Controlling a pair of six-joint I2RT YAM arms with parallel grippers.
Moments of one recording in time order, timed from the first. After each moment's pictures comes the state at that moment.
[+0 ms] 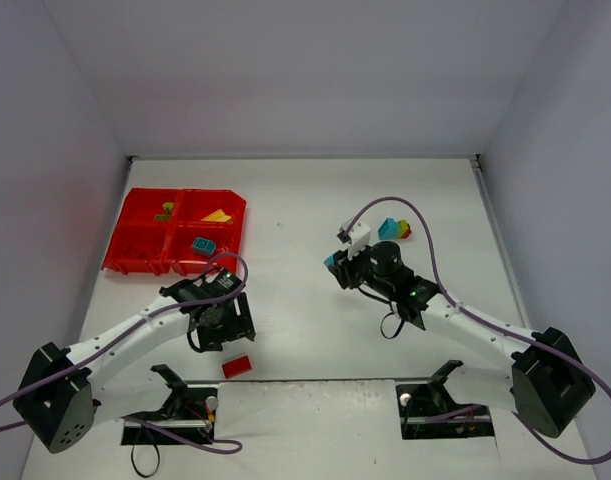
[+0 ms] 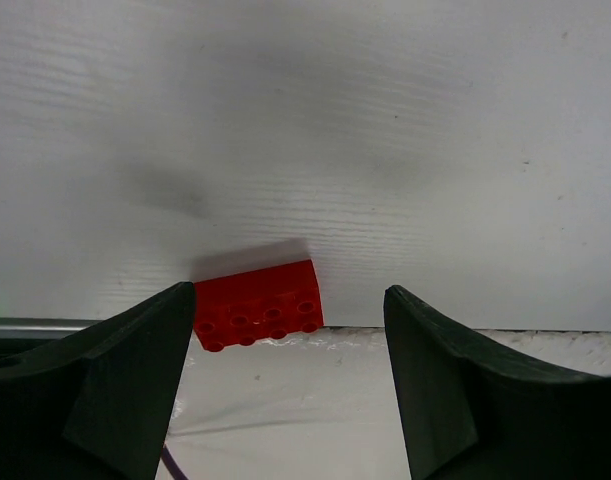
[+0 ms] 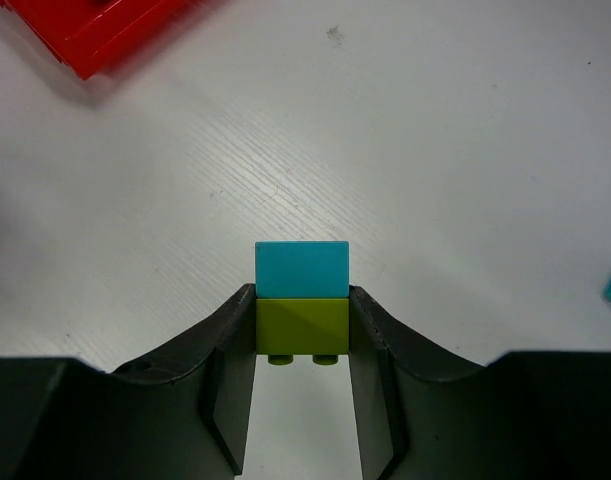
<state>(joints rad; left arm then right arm) -0.66 1.10 0.69 -0.90 -0.01 -0.94 0.66 1.16 0.56 0.19 -0.06 0.00</state>
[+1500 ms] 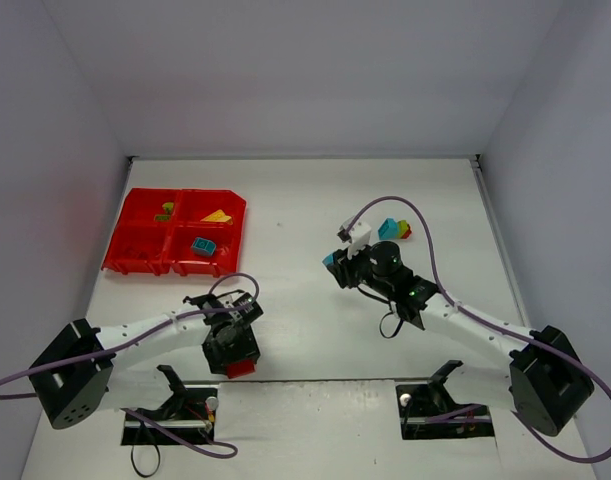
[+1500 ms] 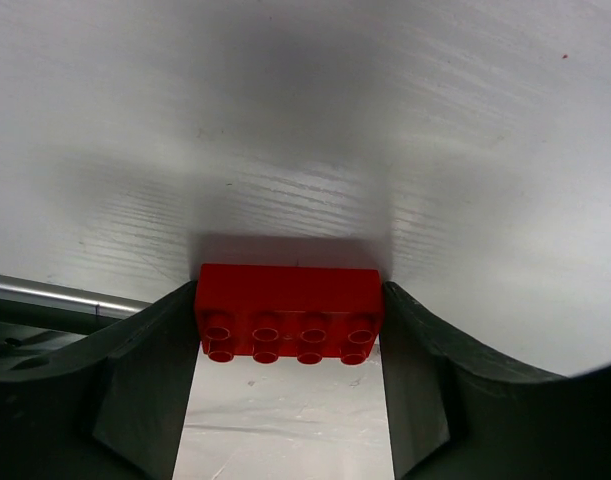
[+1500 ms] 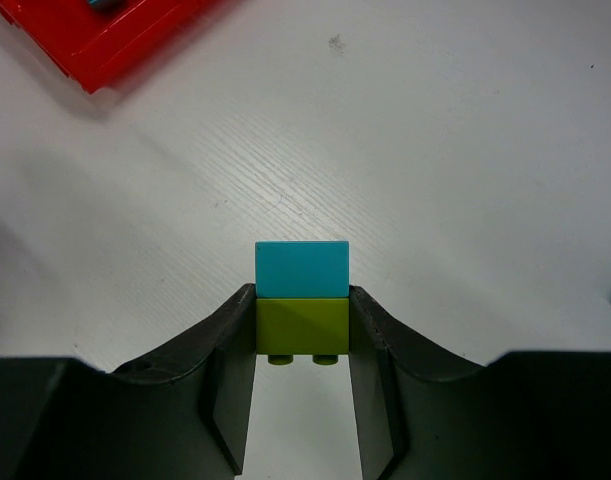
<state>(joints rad) -0.86 1.22 0.59 -0.87 -0.04 -1.25 0.66 1.17 0.56 0.22 -0.06 0.02</state>
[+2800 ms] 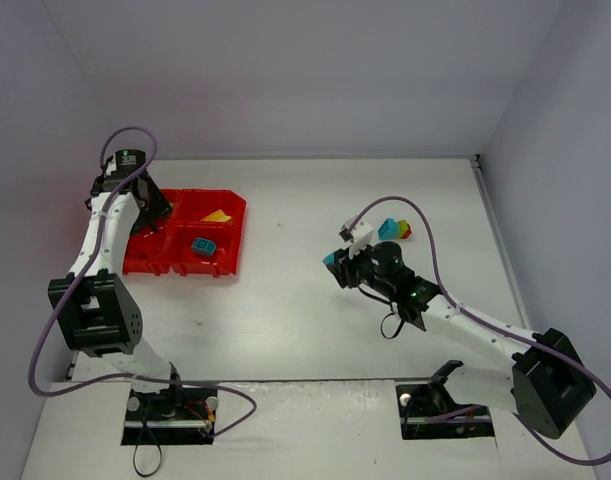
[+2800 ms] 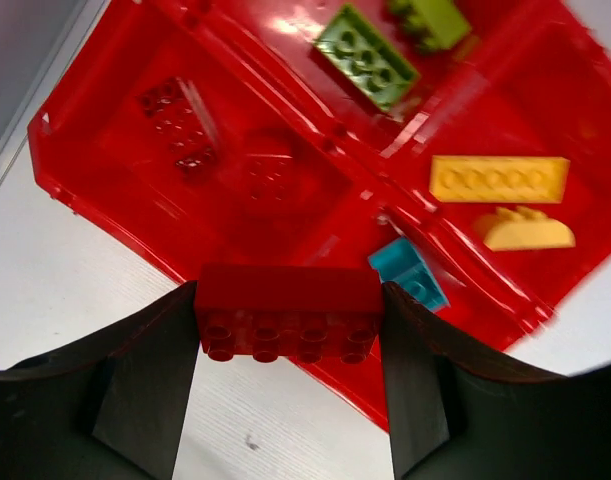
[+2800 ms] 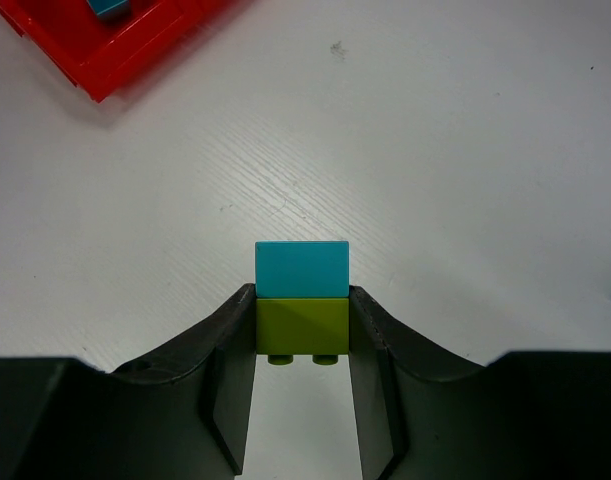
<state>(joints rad) 0.09 1.61 1.51 -0.90 -0.24 -0.52 0.66 1.16 0.55 0.22 -0.06 0.04</state>
